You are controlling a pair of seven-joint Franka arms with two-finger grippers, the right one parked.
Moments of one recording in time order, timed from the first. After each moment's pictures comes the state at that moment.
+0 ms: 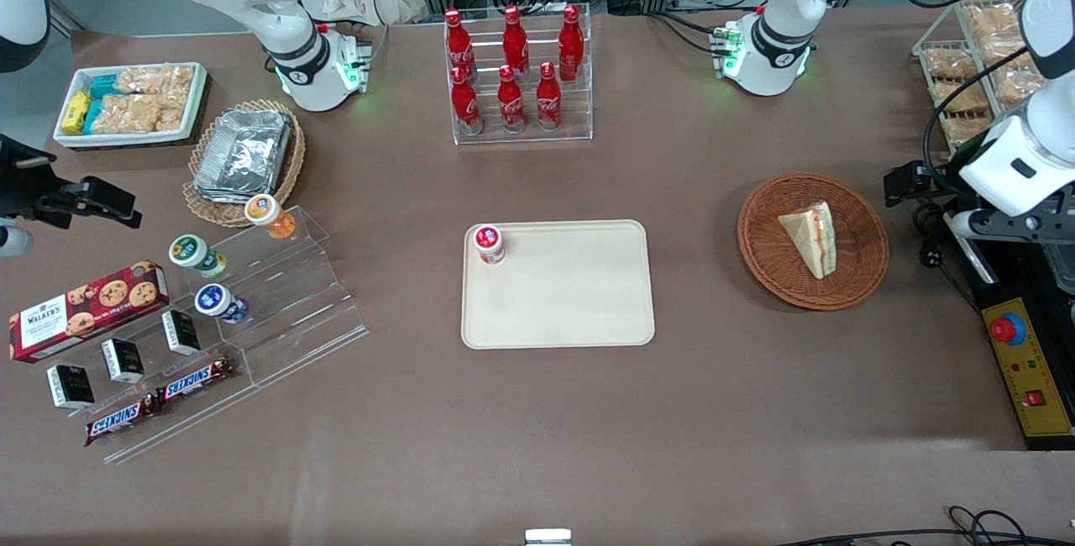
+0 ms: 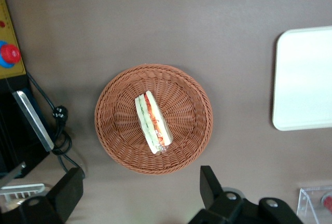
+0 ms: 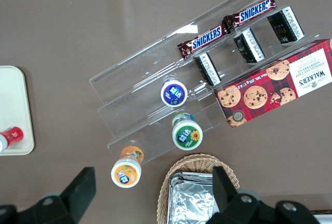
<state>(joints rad) -0.03 -0.01 0.01 -1.75 0.00 1.65 0.02</state>
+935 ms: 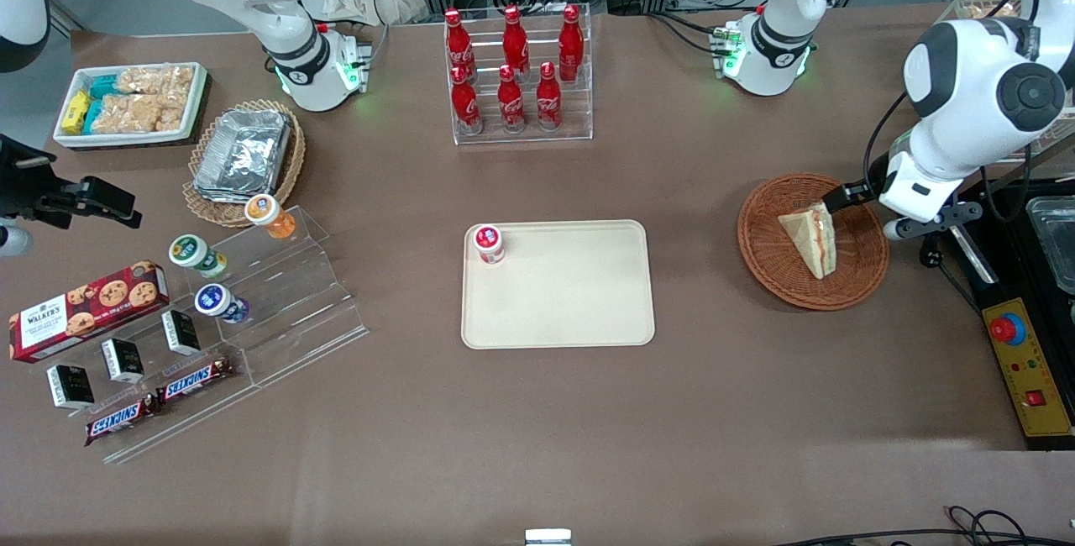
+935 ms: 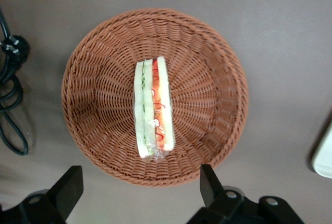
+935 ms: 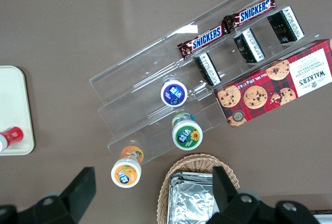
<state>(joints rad) 0.00 -0.13 0.01 -2.33 0.00 2.09 -0.26</state>
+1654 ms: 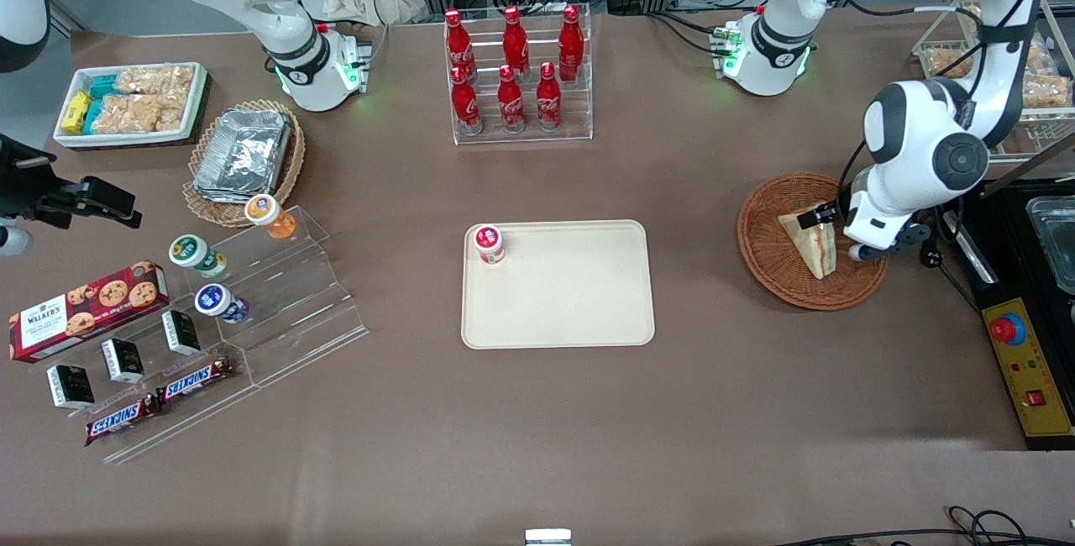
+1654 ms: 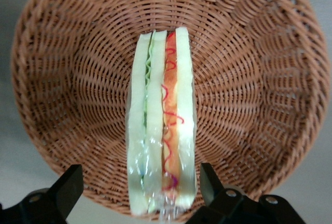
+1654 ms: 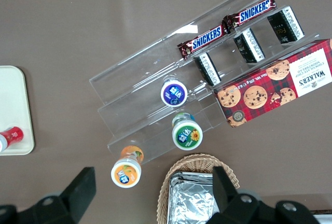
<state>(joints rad) 0.00 0.08 0.01 -2.41 0.00 2.26 -0.33</state>
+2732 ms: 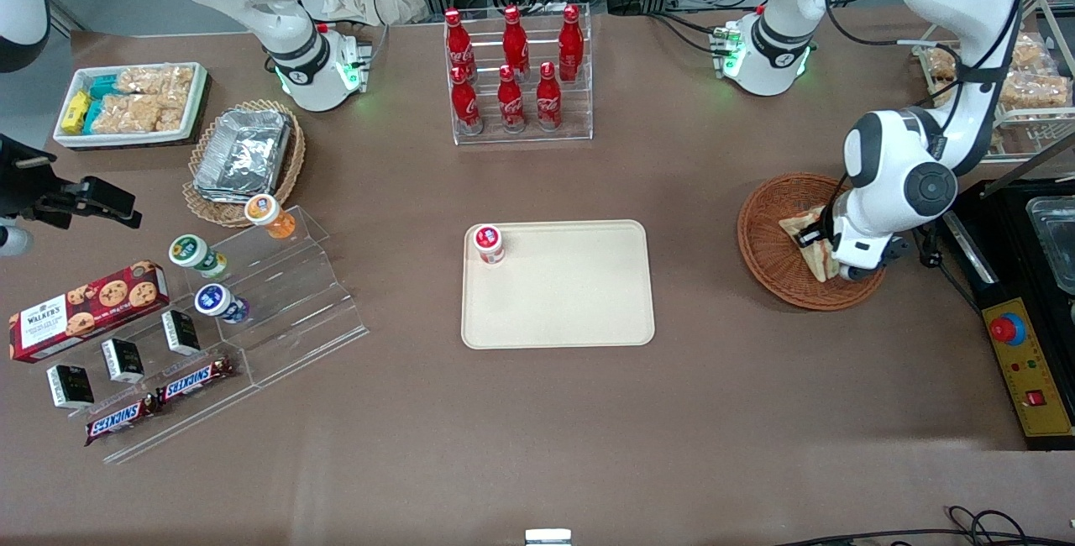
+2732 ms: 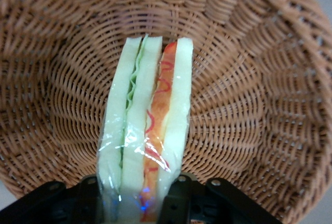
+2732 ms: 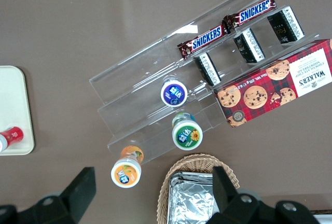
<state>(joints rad) 0.00 0.18 0.00 -2.37 0.00 2.34 -0.48</state>
